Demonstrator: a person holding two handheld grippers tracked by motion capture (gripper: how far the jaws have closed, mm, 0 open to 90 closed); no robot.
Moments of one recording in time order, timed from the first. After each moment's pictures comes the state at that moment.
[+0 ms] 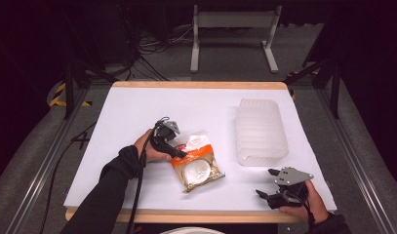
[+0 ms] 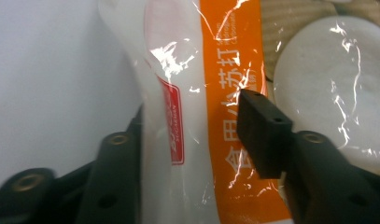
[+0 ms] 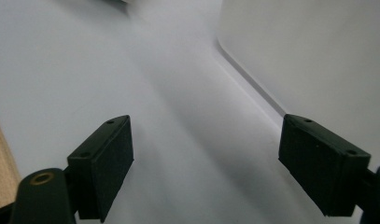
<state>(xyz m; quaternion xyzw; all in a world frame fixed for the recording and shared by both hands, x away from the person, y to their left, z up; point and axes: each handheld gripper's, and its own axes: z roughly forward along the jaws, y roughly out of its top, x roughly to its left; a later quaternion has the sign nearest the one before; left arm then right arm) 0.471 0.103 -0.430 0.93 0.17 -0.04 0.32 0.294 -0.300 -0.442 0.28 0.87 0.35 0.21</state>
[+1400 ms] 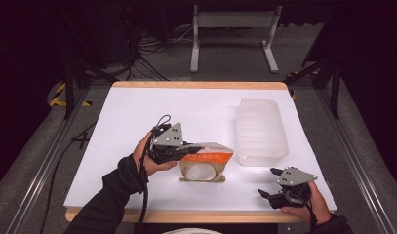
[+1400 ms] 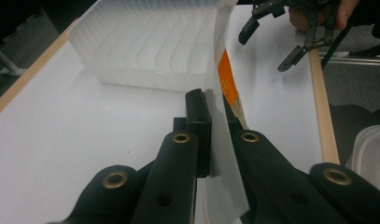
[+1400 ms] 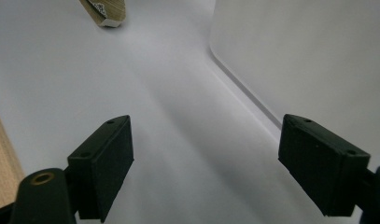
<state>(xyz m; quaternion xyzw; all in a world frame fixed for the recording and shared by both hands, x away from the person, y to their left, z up) 0.372 0.082 -0.325 0.88 0.05 0.11 0.46 0.291 -0.303 -0.435 0.28 0.86 0.36 0.22</state>
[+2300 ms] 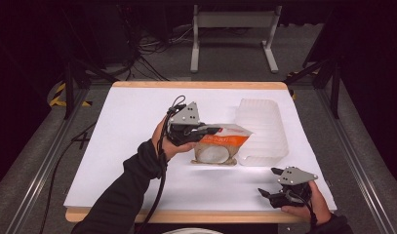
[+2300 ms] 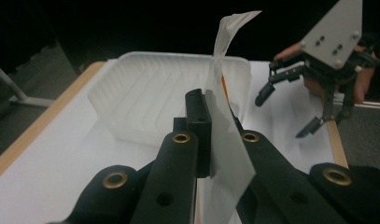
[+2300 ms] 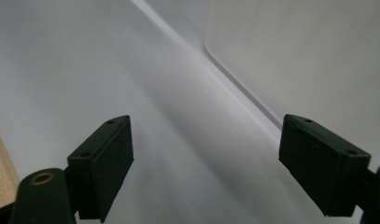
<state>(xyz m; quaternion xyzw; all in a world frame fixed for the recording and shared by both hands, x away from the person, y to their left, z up) 0.401 0.040 -0.294 0.84 0.06 0.11 0.52 0.292 -0.305 -0.436 0.29 0.86 0.36 0.22</state>
